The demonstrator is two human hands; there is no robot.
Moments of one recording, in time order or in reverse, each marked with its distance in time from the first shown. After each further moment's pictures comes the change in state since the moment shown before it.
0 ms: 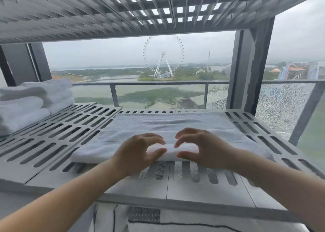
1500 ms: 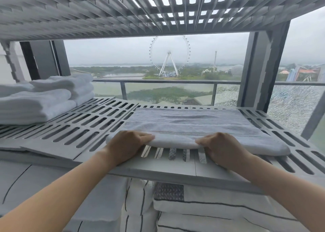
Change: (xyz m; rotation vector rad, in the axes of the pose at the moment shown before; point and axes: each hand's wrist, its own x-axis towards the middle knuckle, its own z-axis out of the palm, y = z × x) left_hand -0.069 -0.050 -0.049 0.453 0.043 0.165; right_hand -0.007 -0.043 0.028 -0.476 -0.025 0.195
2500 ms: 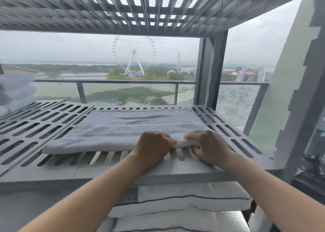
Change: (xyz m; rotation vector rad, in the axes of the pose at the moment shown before) left_hand 0.114 0.144 0.031 -0.097 -0.006 0.066; right_hand -0.067 0.060 -0.022 0.103 0.081 0.265
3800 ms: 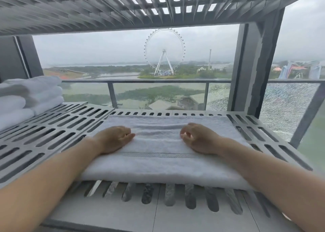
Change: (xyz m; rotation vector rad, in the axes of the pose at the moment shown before) left_hand -0.017 -0.207 0.051 -0.169 -0.451 -0.390; right_hand 0.162 0.019 0.082 0.249 -0.270 -0.142
